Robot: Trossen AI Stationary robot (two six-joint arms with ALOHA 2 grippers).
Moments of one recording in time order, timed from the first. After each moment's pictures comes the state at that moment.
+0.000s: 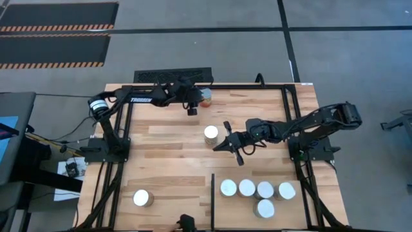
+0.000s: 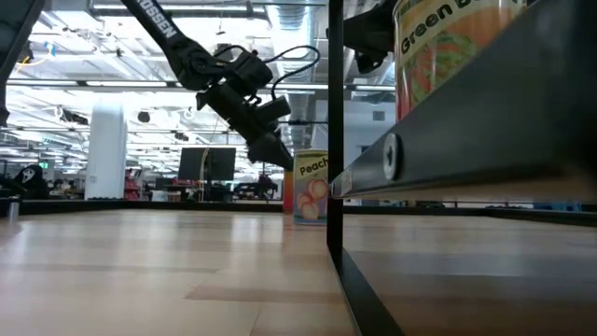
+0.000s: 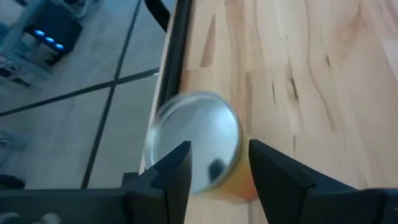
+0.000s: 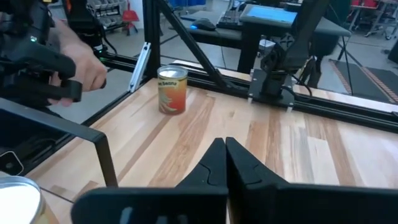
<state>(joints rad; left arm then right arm) 0.56 1.79 1.05 0.12 0.07 0.65 0.05 1.40 0.70 0.52 -0.23 -0.14</state>
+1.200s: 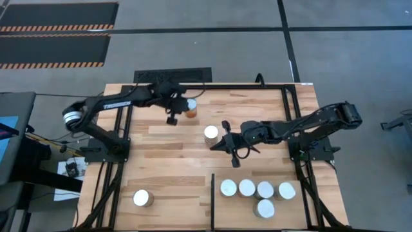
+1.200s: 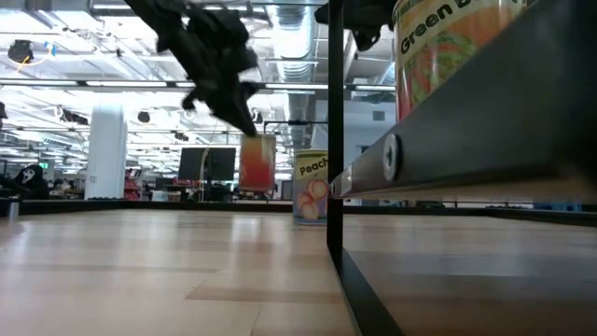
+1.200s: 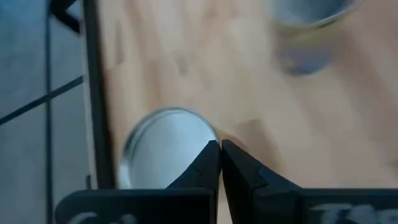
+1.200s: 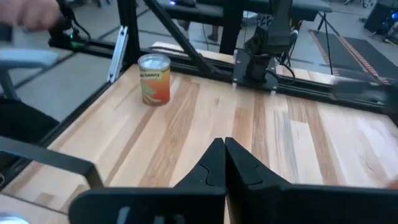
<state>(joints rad) 0.50 1.46 1.04 -0.45 0.20 0.83 0.12 1.40 0.89 0.21 -0.05 -0.12</state>
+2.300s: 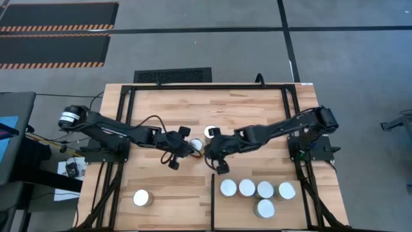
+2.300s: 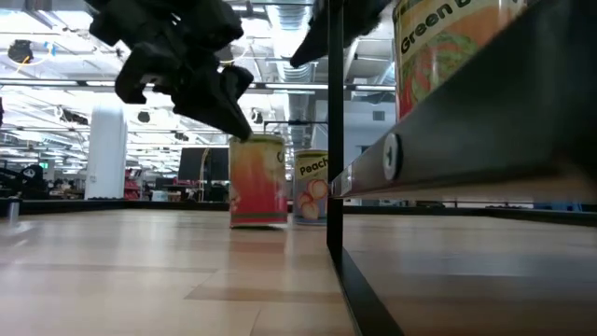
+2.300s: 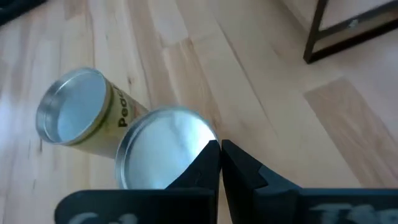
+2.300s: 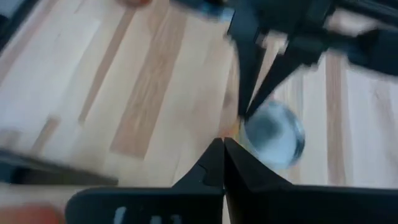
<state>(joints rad) -0.12 1.41 0.75 -0.08 -0.06 0.33 0.19 1.73 1.40 -0.46 0.12 -0.11</state>
